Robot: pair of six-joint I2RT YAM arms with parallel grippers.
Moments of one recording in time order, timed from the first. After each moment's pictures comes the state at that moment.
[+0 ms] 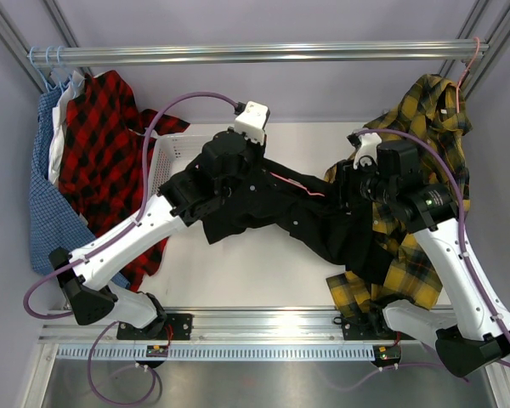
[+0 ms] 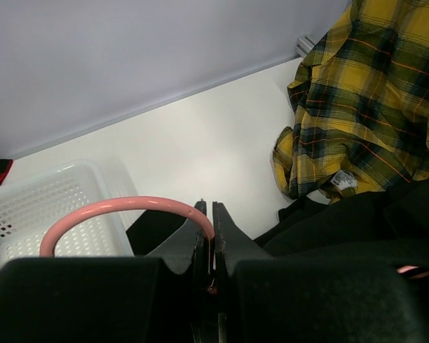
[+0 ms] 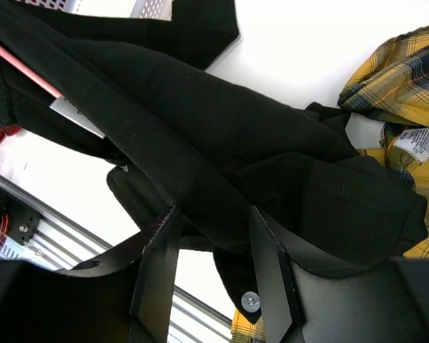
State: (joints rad) left arm -0.91 1.41 1.54 -0.33 -0.44 -0.10; right arm 0.36 1.08 1.37 -0.91 -0.23 0.14
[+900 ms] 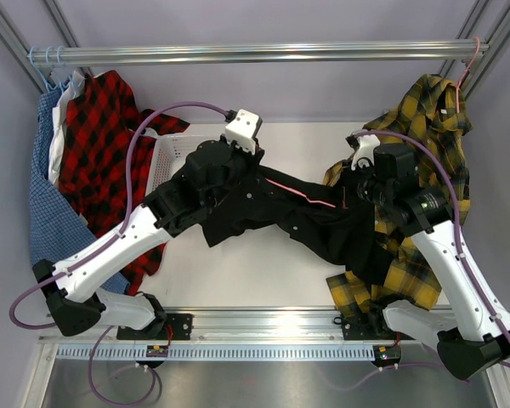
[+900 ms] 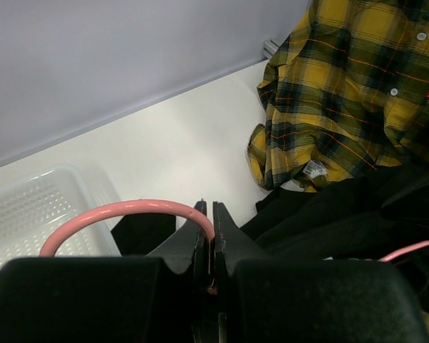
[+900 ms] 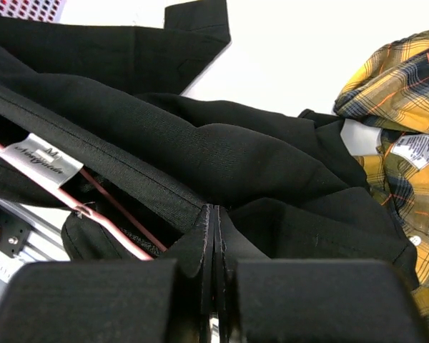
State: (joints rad) left arm -0.92 1.30 1.46 -0.31 -0.35 -0.10; right arm 0.37 1.07 1.30 -0.83 -0.19 0.15
